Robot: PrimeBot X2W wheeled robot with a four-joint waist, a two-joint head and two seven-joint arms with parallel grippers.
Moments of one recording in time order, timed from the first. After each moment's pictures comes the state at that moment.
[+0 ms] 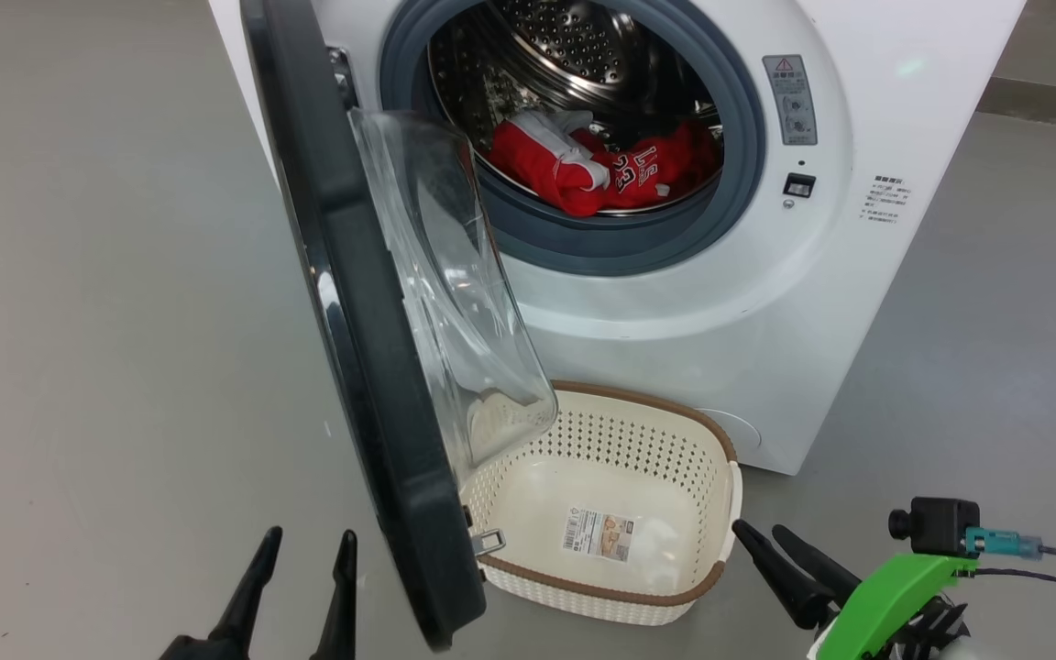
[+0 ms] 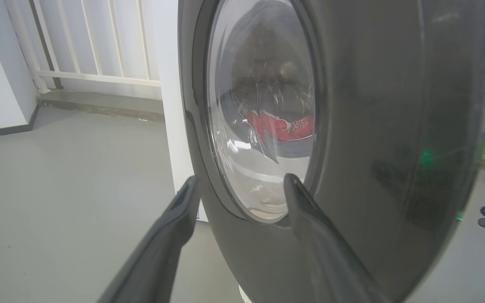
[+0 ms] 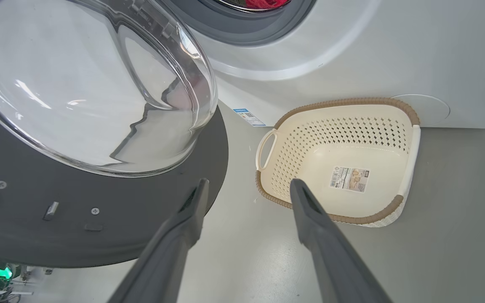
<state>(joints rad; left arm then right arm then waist) 0.04 0.04 -0.10 0.15 -0.19 -0.04 -0.25 -0.22 -0.35 0.61 0.44 1.31 0.13 -0.04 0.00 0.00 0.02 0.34</state>
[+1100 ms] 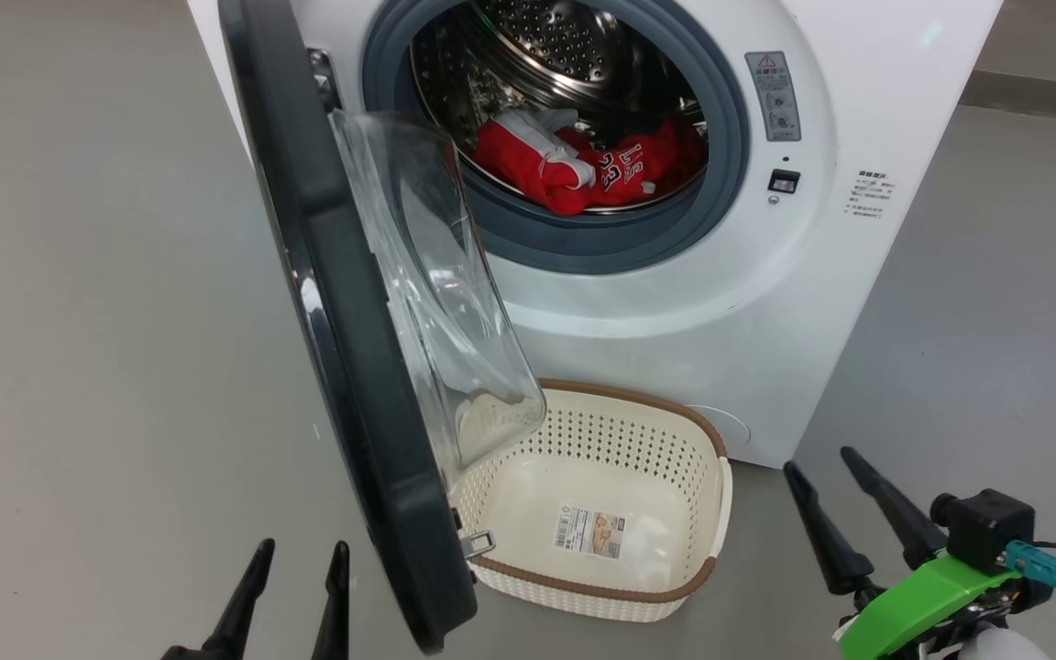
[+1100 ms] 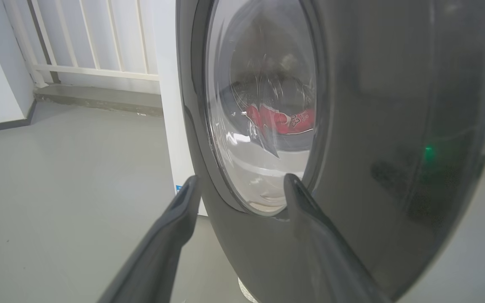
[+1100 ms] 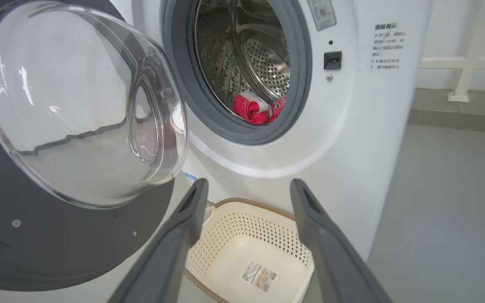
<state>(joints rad) 0.06 0.04 -0.08 0.15 -0.19 -0.05 -0.25 -0.12 -0.26 0.31 0.38 0.60 0.13 -0.25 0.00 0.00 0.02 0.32</state>
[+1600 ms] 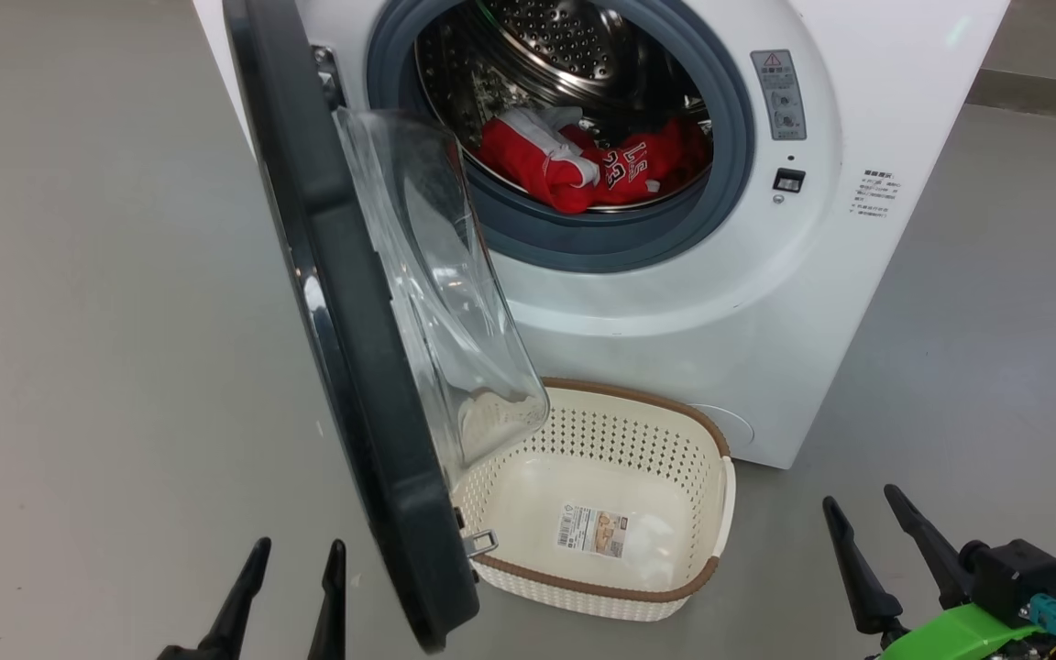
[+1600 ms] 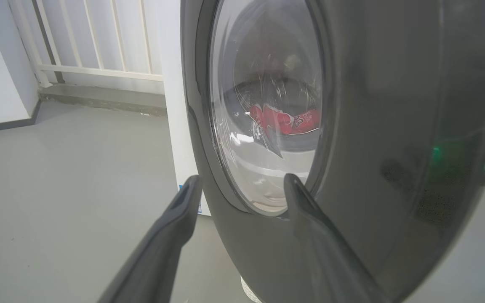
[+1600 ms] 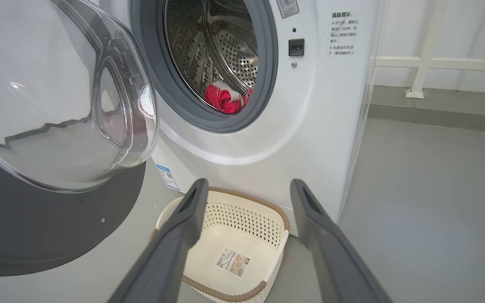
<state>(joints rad) 0.06 0.04 -0.08 0.15 -0.19 -0.05 -0.25 0.00 -0.18 0.11 0.32 0.42 0.13 -0.25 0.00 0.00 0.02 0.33</state>
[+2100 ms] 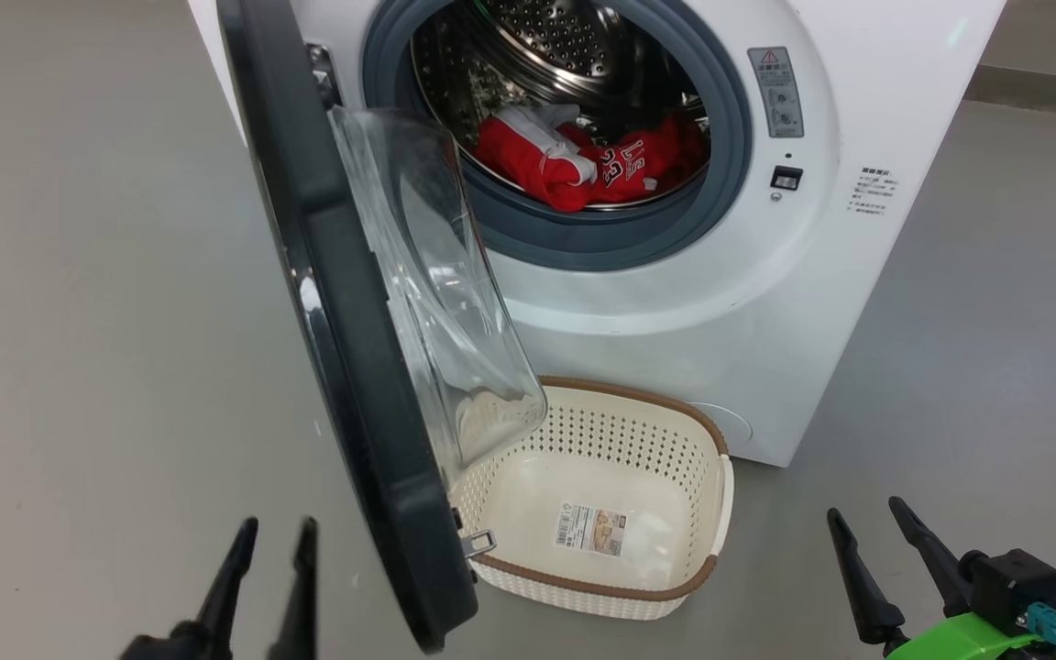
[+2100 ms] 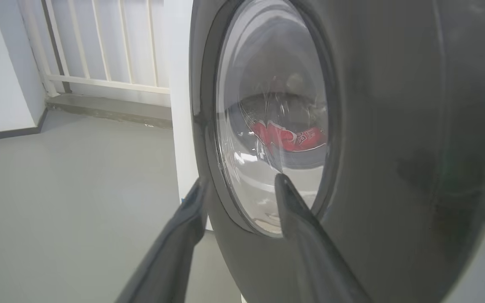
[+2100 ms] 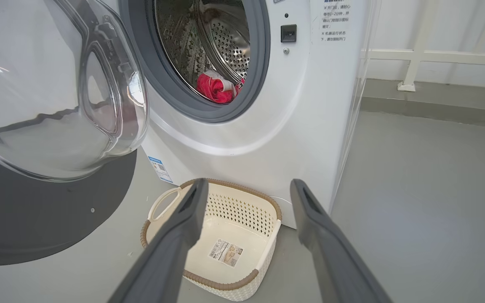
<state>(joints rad) 0.06 0.04 -0.06 0.12 -0.21 -0.04 -0.25 0.02 -0.16 0.09 0.35 0.39 0.13 -0.25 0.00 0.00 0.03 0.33</state>
